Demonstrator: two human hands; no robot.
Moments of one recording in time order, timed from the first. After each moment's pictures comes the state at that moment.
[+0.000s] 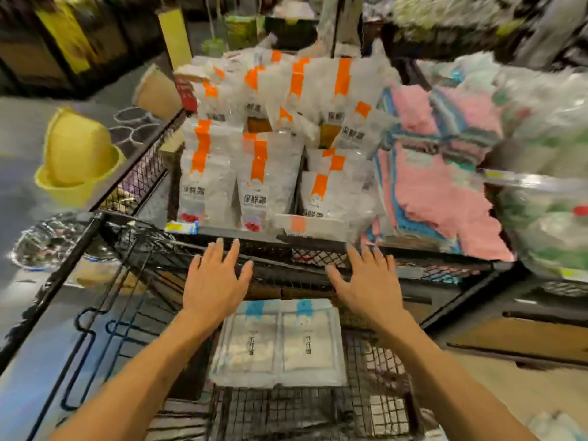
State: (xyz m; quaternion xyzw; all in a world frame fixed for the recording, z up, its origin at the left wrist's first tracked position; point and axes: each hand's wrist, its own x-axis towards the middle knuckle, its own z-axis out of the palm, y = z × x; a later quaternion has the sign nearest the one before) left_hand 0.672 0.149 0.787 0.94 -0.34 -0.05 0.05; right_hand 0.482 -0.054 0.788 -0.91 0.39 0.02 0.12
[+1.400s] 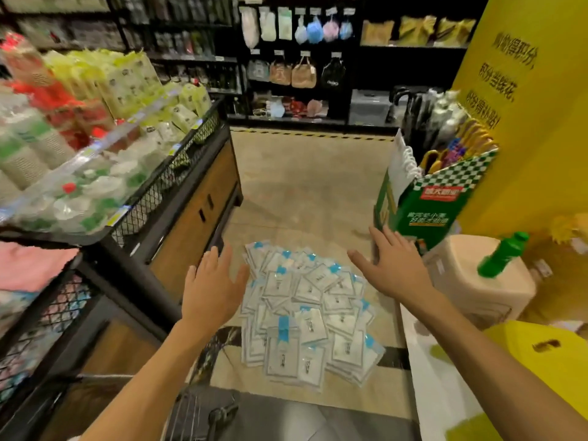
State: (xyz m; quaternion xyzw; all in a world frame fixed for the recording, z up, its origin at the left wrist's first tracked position) left_hand 0.168 0.049 0.836 0.44 -0.89 -0.13 0.05; right_hand -0.087 0.249 0.860 -0.36 0.92 -0.11 0.07
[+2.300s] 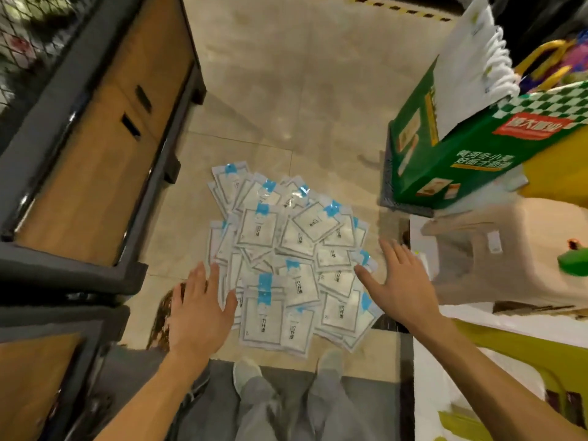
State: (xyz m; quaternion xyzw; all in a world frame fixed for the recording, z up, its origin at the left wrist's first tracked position) left_hand 0.044 -0.117 0.505 0.45 -0.87 -0.16 -0.15; right_hand -0.239 0.088 0.566 -0.32 0.93 -0.02 0.19
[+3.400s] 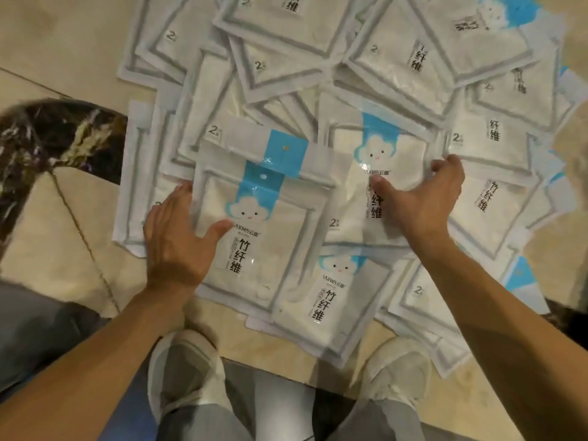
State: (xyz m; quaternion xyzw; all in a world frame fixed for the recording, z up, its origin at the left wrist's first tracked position) left_hand 0.065 -0.074 -0.140 0.60 -0.72 -0.33 0.07; right_hand -0.253 0.034 -0.121 -0.20 0.93 -0.24 0.18
